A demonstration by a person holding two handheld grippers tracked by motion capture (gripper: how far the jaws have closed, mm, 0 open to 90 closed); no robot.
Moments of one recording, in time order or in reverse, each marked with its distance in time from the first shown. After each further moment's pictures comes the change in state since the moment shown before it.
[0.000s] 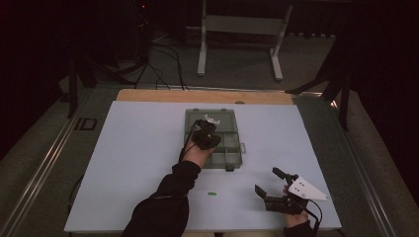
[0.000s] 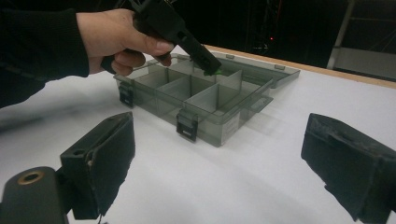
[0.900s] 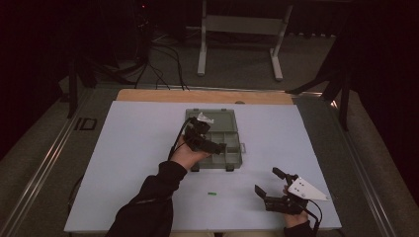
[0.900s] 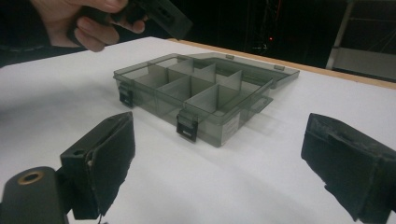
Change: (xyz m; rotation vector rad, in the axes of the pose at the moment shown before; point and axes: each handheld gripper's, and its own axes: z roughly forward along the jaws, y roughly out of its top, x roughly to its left) left arm 0.000 -0.001 -0.054 -0.037 -0.134 0.076; right arm 0.001 0.001 0.000 0.000 -0.002 -0.006
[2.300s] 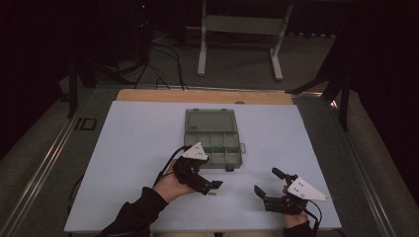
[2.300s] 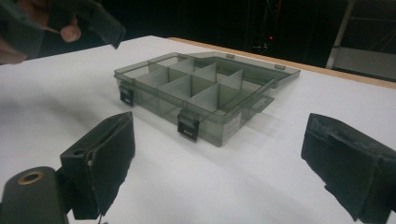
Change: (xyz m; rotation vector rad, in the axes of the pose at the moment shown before) left arm -0.050 -0.065 -0.047 -0.021 -0.246 0.246; right arm 0.001 0.000 0.000 0.005 -0.001 -0.002
